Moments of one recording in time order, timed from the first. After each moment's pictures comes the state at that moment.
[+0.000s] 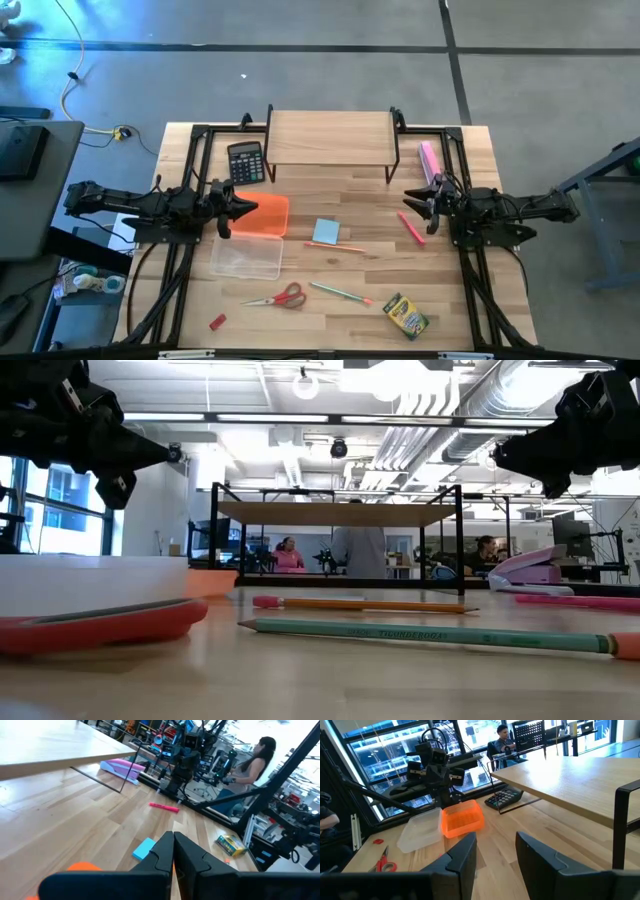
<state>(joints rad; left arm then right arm) 0.02 0.22 0.01 0.12 -0.22 -0.47 0.12 0.01 0.06 -0.08 0.36 0.26</state>
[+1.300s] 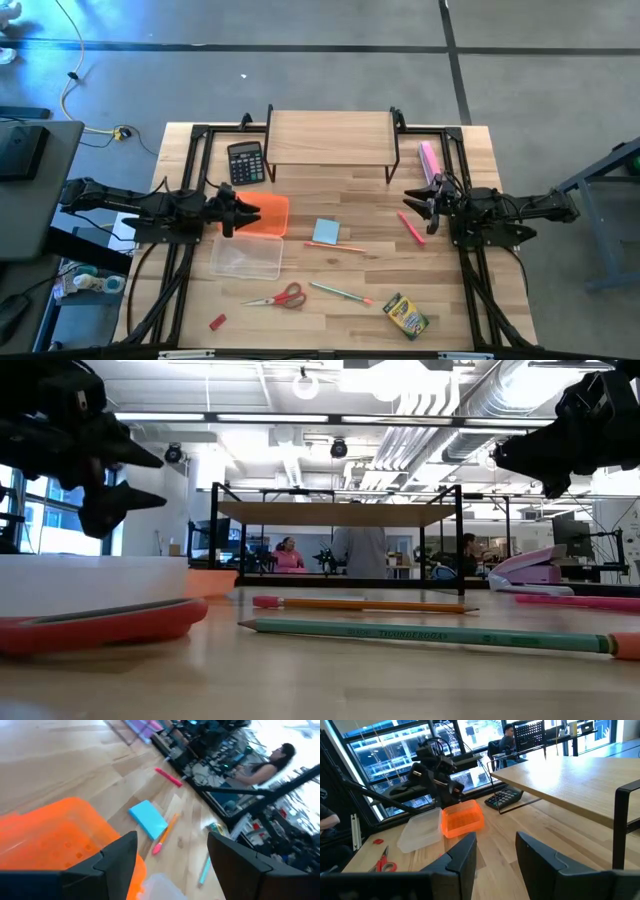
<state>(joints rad) 0.02 0.32 0.01 0.09 -0.14 -0.80 0.12 0.01 0.06 -0.08 0.36 0.26</state>
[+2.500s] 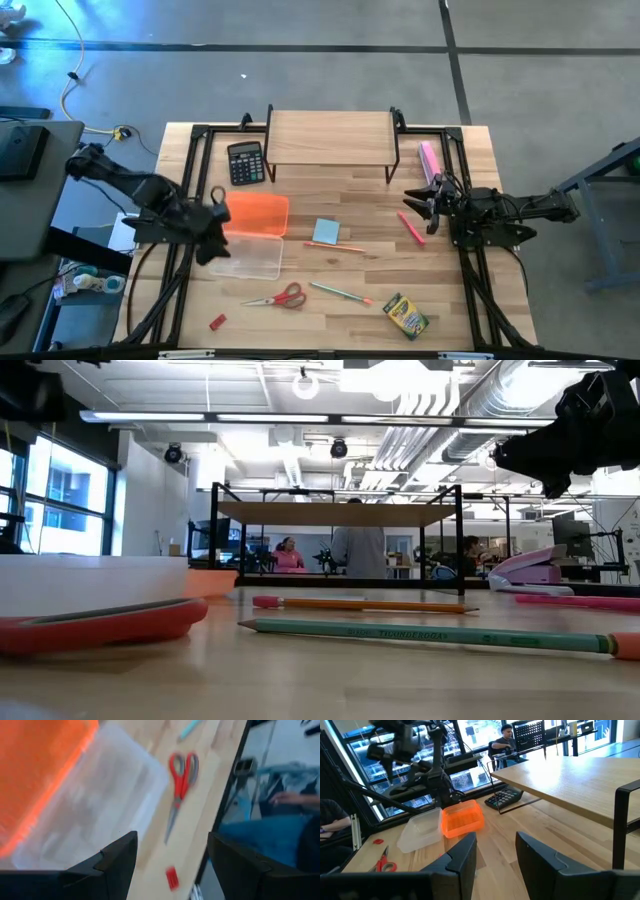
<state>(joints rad) -0.36 0.82 0.84 -0.96 0.08 -1.05 0.12 0.01 0.06 -0.08 0.36 0.26</state>
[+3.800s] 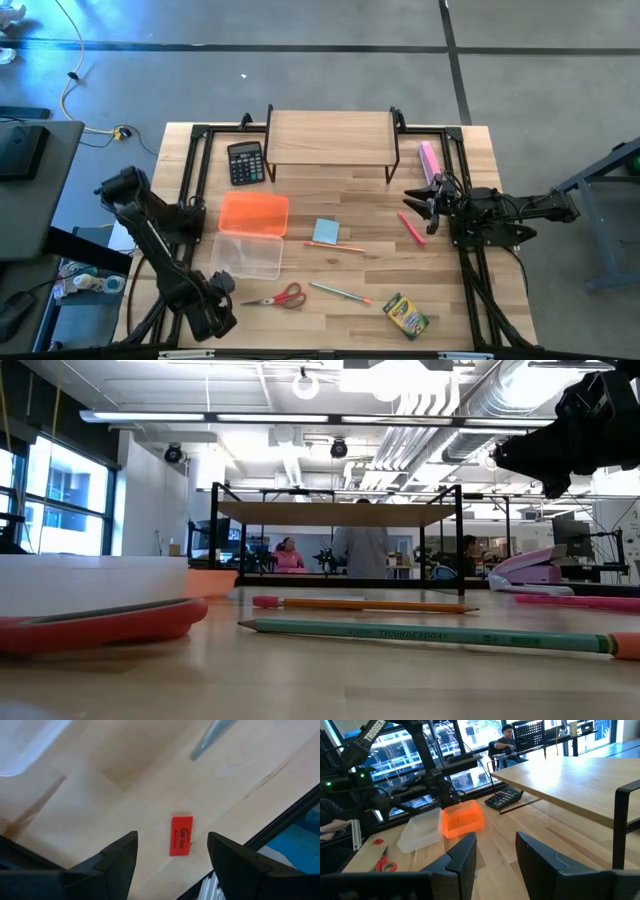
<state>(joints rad) -0.89 1.59 0.99 -0.82 0.02 -1.78 0.12 0.01 0.06 -0.08 0.36 0.26</state>
